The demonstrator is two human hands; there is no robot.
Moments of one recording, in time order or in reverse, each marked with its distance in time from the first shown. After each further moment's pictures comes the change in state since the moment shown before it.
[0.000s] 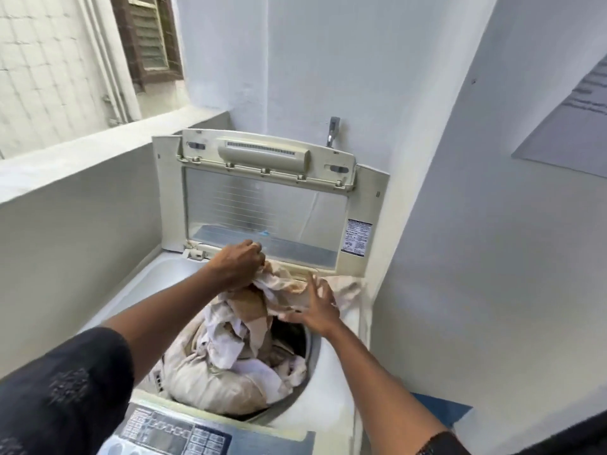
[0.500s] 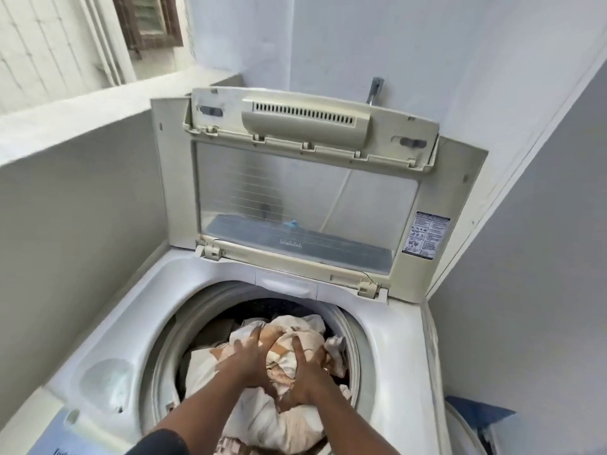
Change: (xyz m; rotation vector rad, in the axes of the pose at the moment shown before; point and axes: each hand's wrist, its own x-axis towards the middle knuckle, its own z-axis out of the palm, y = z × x) left_hand -0.023 0.003 0.236 -0.453 -0.599 -0.328; right_hand 0.063 0.024 0.154 -0.334 -0.367 0.276
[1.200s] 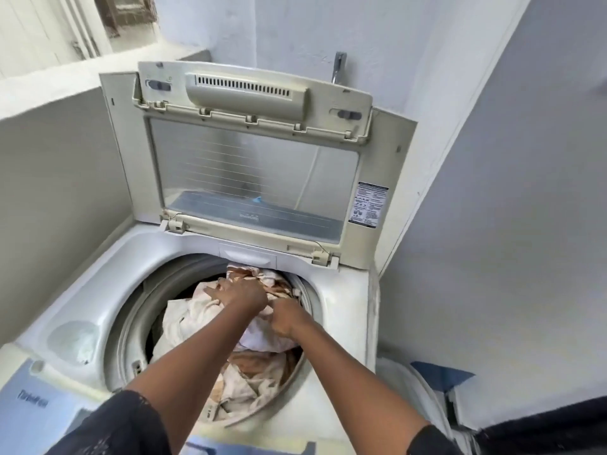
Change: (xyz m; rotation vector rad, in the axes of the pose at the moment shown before) left_hand -0.043 0.118 -0.085 -0.092 0.084 -0.484; right_hand -0.058 0.015 -0.073 0.051 0.170 -0.260
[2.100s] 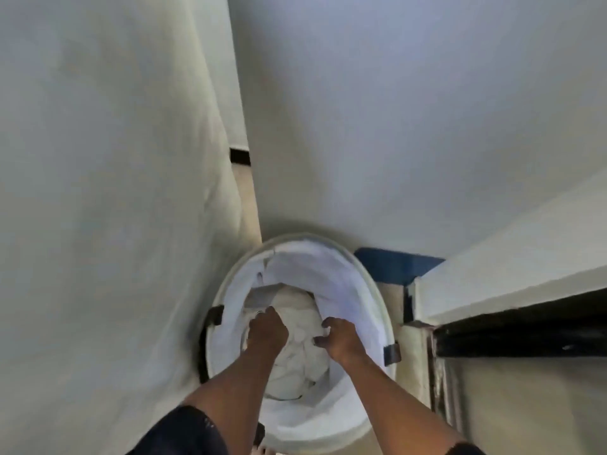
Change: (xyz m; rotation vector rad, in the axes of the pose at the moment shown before) left_hand 0.037 0.282 0.514 -0.239 -0.273 0.199; right_hand 0.011 0.552 0.240 0.259 -0.149 0.450
